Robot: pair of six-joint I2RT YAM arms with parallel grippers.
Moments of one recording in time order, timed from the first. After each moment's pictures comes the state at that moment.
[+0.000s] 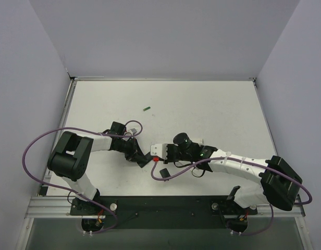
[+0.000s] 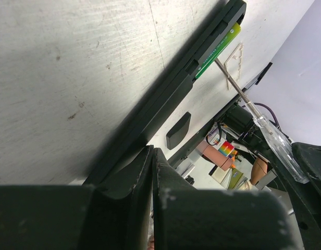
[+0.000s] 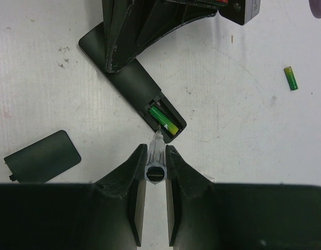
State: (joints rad) left arm -0.33 1.70 0.69 -0.17 0.78 -0.75; right arm 0.94 1.33 0.68 0.01 -0.18 -0.73
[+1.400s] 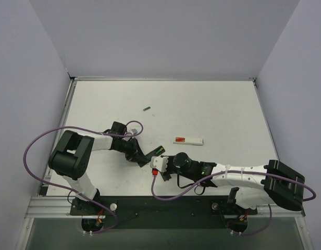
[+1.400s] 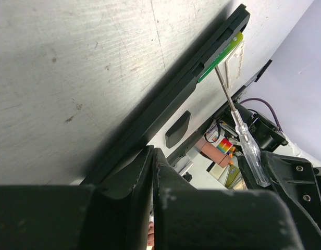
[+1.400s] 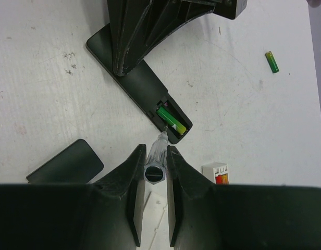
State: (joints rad) left arm -0.34 1.72 0.71 -0.18 0.79 -0.75; right arm 1.14 1.28 0.49 0.26 0.14 -0.62
